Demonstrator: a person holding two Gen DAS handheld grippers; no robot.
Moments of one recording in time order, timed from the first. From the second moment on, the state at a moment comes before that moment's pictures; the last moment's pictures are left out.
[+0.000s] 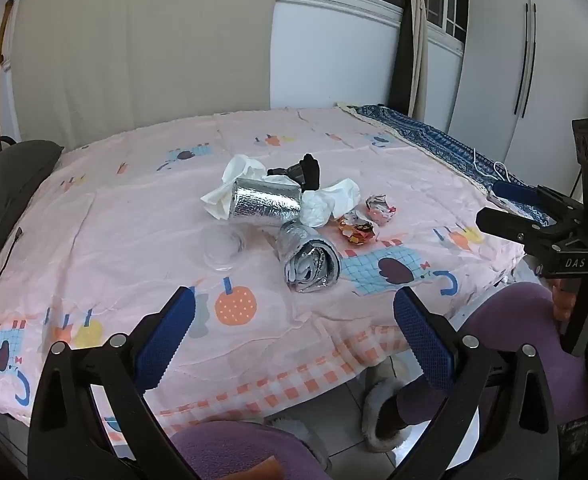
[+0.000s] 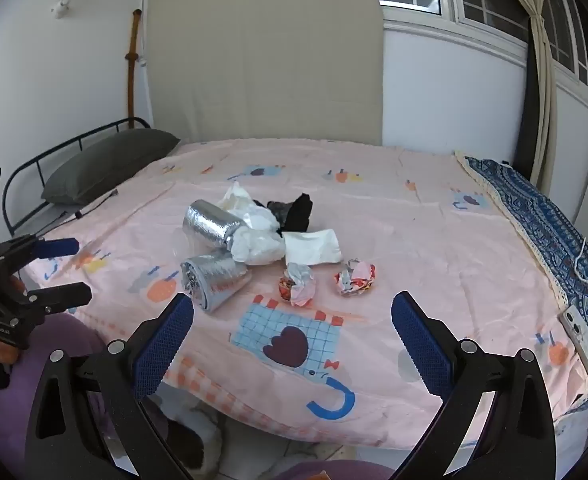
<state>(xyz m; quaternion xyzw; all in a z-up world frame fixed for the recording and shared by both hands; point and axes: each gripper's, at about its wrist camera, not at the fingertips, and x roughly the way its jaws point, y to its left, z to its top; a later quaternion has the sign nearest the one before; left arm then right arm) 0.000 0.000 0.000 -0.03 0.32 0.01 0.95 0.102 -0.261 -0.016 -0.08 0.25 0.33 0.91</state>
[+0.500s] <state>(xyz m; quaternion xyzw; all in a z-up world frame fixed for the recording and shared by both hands) -0.002 -0.004 -0.002 -0.03 0.32 0.01 0.95 0.103 -0.264 -0.016 -0.07 0.25 0.34 0.91</state>
